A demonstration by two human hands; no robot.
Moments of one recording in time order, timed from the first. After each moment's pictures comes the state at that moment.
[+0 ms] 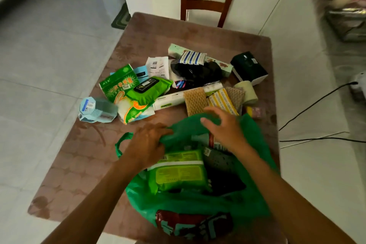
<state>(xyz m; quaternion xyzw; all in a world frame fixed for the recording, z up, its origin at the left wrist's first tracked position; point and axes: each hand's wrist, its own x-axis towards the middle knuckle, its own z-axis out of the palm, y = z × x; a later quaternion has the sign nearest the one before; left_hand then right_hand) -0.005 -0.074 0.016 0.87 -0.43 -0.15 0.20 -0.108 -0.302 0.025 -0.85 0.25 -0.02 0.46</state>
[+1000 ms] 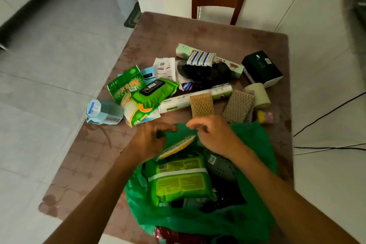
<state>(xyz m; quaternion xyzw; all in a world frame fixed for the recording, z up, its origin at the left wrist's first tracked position) 0.011 -0.091 0.019 0.85 -0.29 -0.21 0.38 -0.077 -0.287 0.030 -0.91 0.09 0.06 0.41</state>
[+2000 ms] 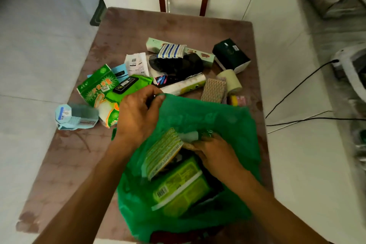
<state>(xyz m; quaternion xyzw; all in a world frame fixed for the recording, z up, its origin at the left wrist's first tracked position) 0.001 -0.146 0.082 0.84 -0.33 0.00 0.43 -0.174 -0.280 0.018 -0.97 0.14 0.11 0.16</state>
